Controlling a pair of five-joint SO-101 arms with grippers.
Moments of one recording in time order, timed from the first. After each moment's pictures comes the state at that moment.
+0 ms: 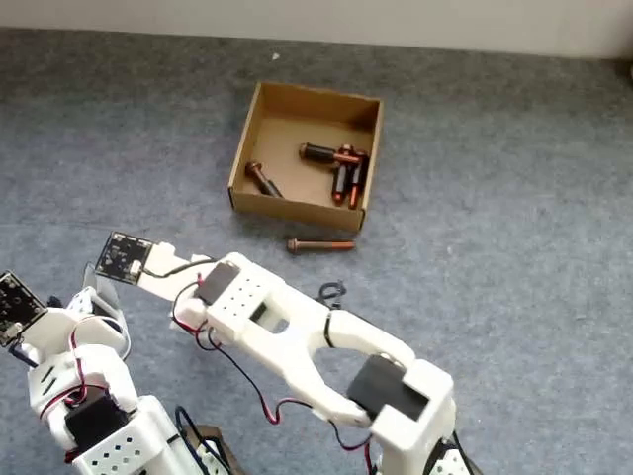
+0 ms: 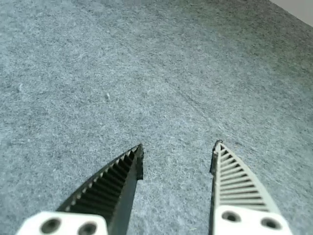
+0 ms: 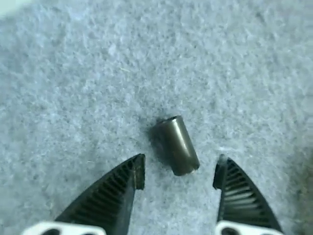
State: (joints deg) left arm -41.7 -103.7 90.0 54.2 16.2; right arm -62.3 16.5 8.0 46.3 22.8
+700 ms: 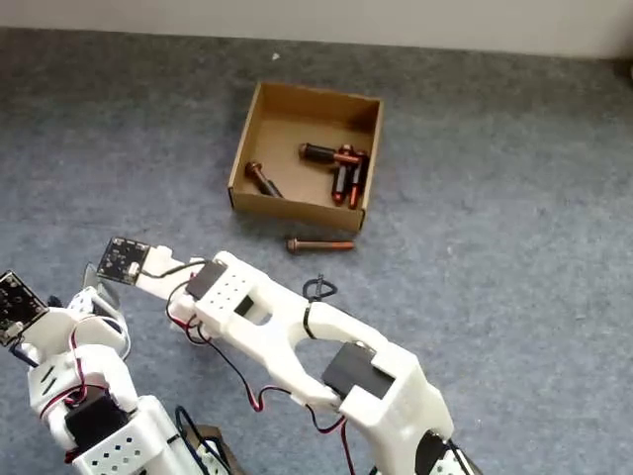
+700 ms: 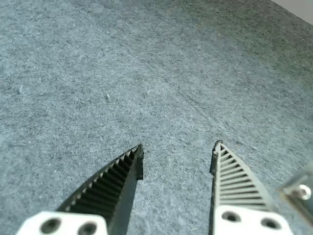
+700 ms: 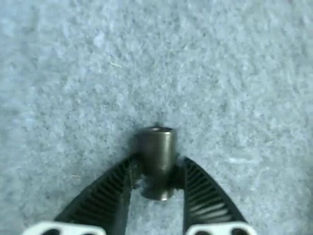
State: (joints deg) left arm -41.7 -103.7 90.0 54.2 15.6; right arm -62.0 25.1 3.1 46.6 22.9
